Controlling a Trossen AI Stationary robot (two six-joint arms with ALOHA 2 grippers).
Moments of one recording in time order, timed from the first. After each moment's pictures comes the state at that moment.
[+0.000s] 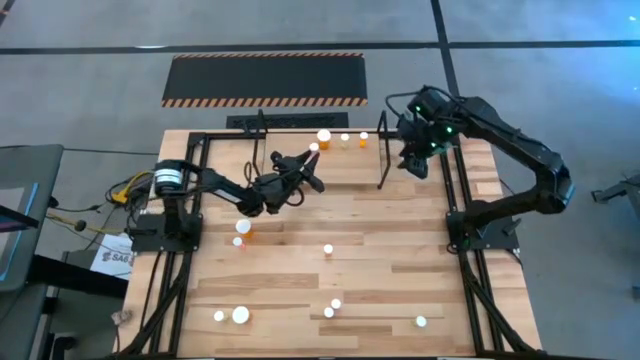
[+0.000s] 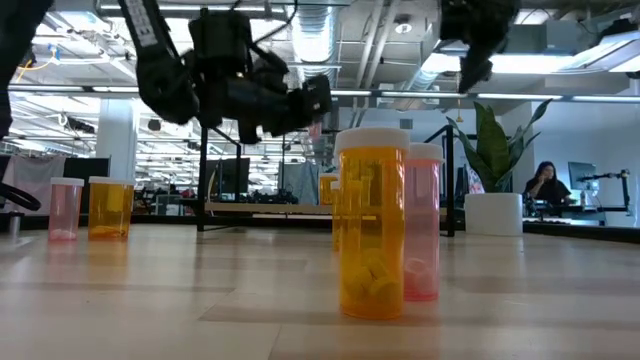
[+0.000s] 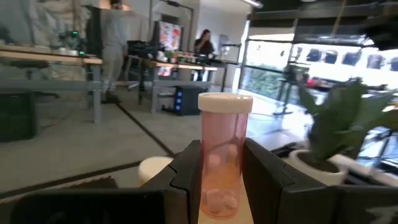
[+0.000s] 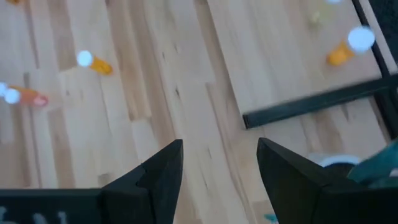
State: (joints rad) left arm 0.16 1.89 0.74 1.28 -0.75 -0.08; right arm -0.68 1.28 1.38 -1.23 -0.33 -0.30
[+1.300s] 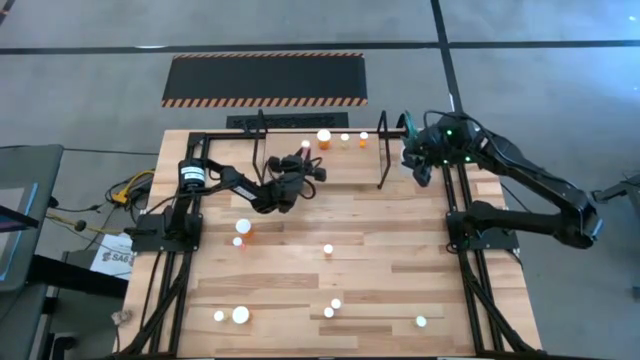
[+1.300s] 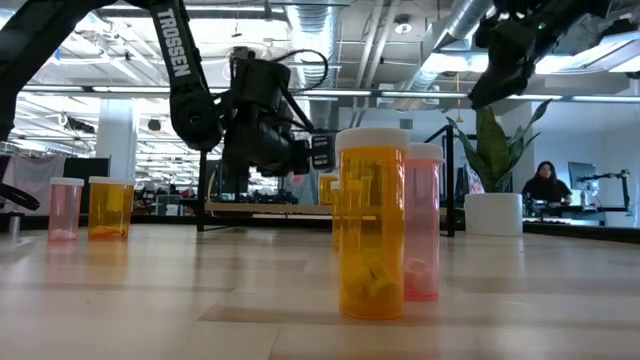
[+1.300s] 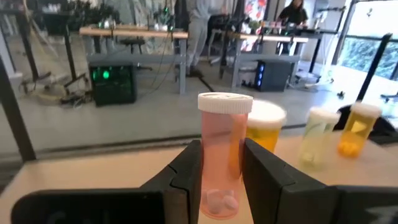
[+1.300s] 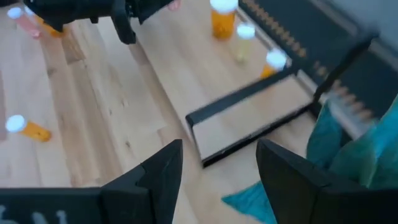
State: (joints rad) left arm 0.22 2.06 0.86 1.07 -1.05 -0.23; right arm -0.71 0.88 0.89 -0.74 -0.20 -0.08
